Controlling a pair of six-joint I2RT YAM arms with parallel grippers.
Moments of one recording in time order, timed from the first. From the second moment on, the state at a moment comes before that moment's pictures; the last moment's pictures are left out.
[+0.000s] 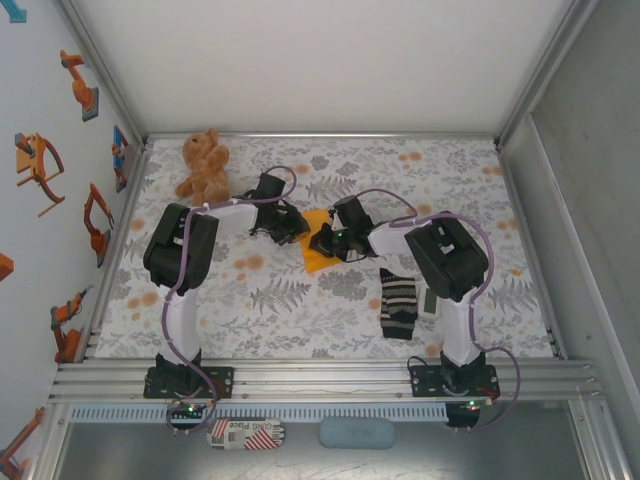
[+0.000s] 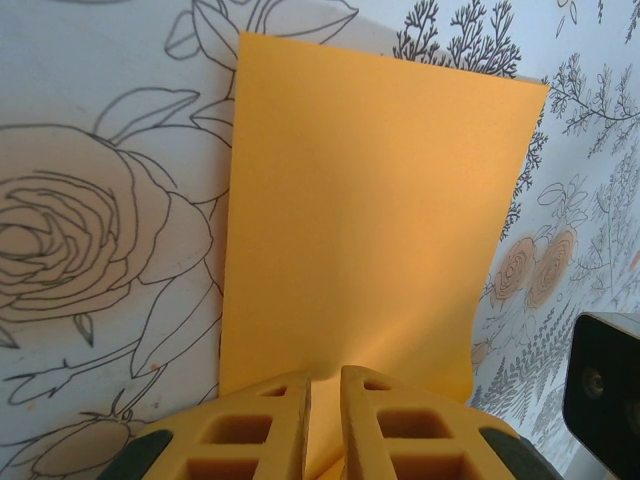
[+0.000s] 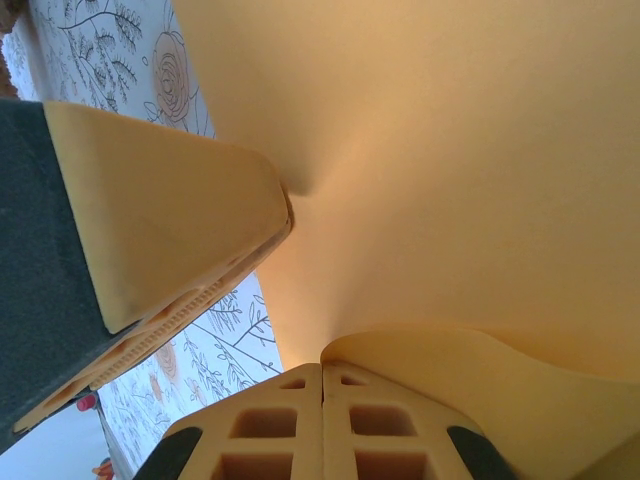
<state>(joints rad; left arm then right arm) -0.49 2.07 1.29 -0.31 0.46 -0.88 0.61 2.05 1.10 0.11 -0.53 0.97</state>
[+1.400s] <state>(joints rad) -0.33 1.80 1.17 -0.42 0.32 -0.88 0.62 2.05 1.15 0.09 -0.54 0.98</state>
